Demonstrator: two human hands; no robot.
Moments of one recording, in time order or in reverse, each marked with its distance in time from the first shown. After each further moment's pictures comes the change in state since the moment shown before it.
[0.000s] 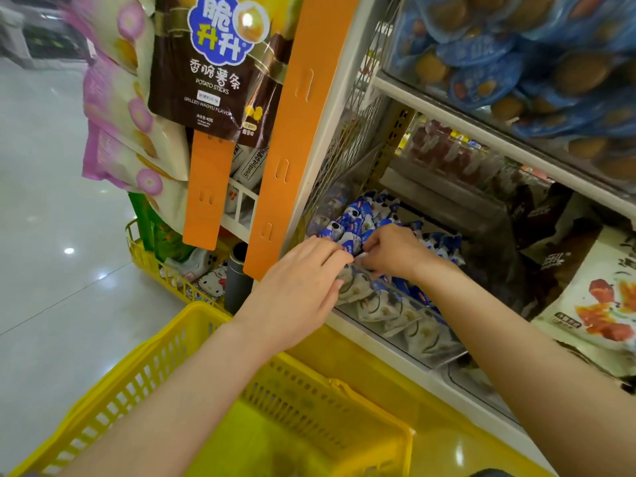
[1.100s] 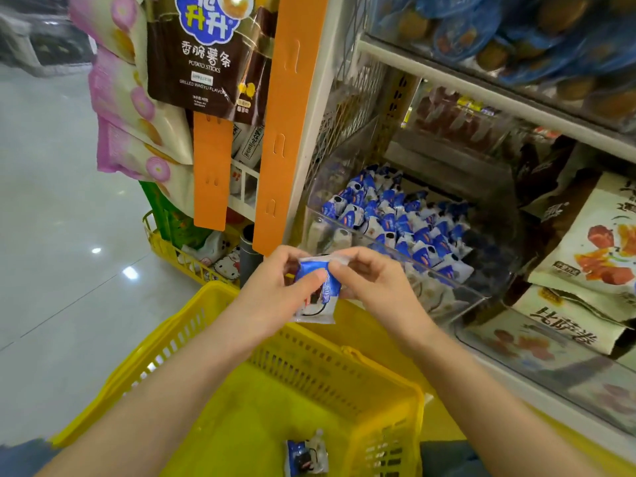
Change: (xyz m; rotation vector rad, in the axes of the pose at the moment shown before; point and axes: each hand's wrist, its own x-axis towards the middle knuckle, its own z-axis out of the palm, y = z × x) left_hand -0.042 0.012 -0.007 -0.972 0.010 -0.655; right_hand -0.110 -0.019 0.057 1.085 0.012 -0.264
